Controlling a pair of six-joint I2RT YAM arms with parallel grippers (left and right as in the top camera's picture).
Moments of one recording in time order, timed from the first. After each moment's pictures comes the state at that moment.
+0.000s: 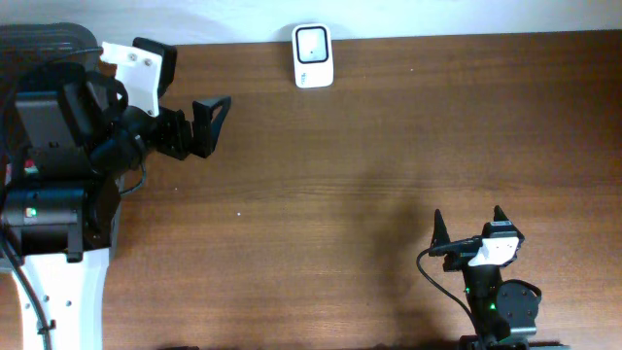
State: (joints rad) left arm 0.01 1.27 1.60 -0.82 0.49 0.11; right arm 0.00 0.01 0.01 -0.08 -0.02 0.00
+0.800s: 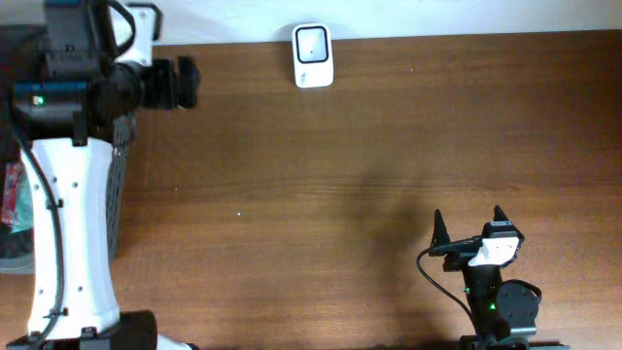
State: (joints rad) left arm 0.02 1.66 2.02 -1.17 0.16 0.06; right arm 0.00 0.01 0.01 -0.08 -0.02 0.00
